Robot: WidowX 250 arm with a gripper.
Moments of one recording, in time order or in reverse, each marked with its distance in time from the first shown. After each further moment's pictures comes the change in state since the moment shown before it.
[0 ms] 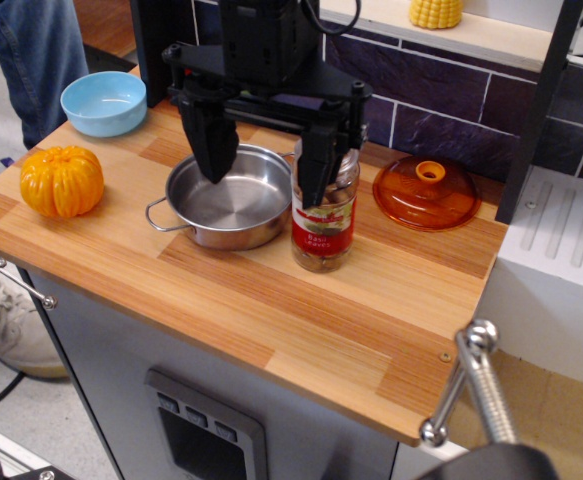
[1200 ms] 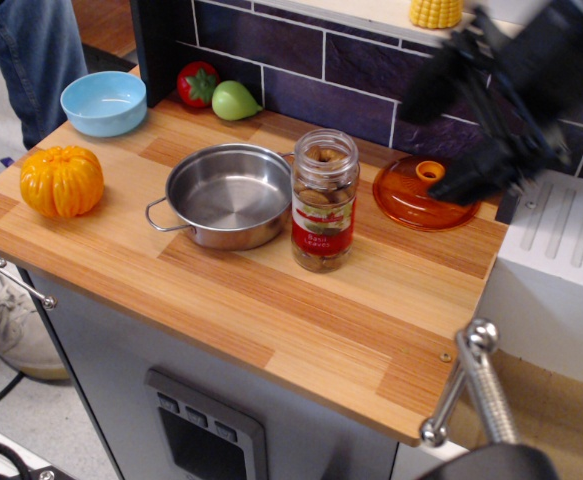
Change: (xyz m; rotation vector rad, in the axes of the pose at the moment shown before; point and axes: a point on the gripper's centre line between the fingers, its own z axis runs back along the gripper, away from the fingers) arm 0.052 -0.093 -0.015 0.545 0.414 -0.962
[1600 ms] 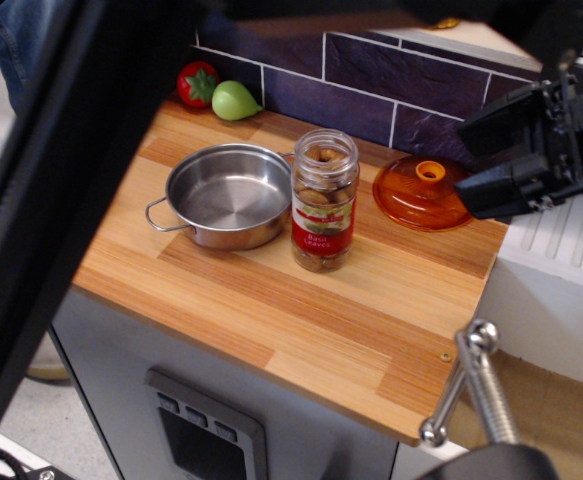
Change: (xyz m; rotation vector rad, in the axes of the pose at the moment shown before) arm 0.031 0.008 -0.016 0.036 0.260 -0.381
